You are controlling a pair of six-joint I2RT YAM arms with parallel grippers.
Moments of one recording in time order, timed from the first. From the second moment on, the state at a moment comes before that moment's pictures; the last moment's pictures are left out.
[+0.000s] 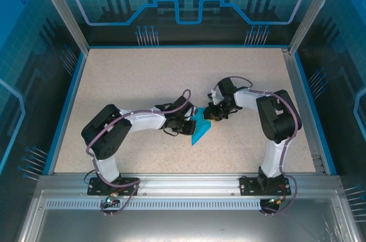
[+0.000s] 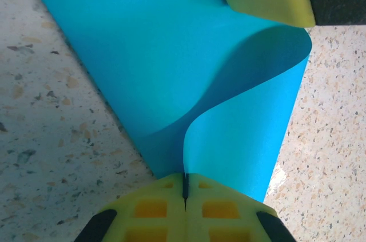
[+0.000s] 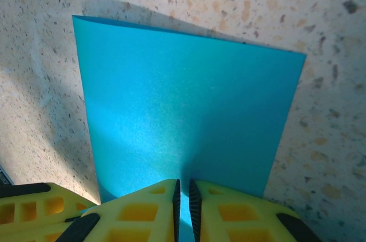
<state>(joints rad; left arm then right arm) -0.74 1.80 0.99 -0.28 0.26 -0.50 0.35 1.91 1.08 -0.50 -0.59 0.31</state>
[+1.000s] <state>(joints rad) -0.74 1.80 0.96 -0.23 0.25 -0.53 0.35 1.91 1.10 -0.53 -0.58 0.31</state>
